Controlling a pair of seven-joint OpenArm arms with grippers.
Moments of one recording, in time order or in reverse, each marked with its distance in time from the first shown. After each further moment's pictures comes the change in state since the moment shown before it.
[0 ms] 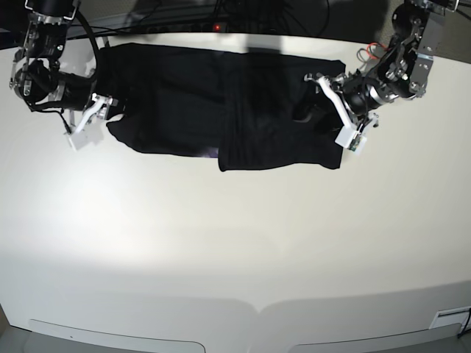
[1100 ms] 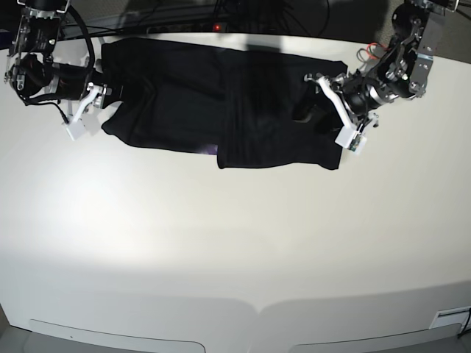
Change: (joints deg) left arm 0.0 0.0 0.0 0.0 0.0 0.0 0.0; right arm -2.4 2.9 -0.3 0.6 5.7 -0.2 -1.8
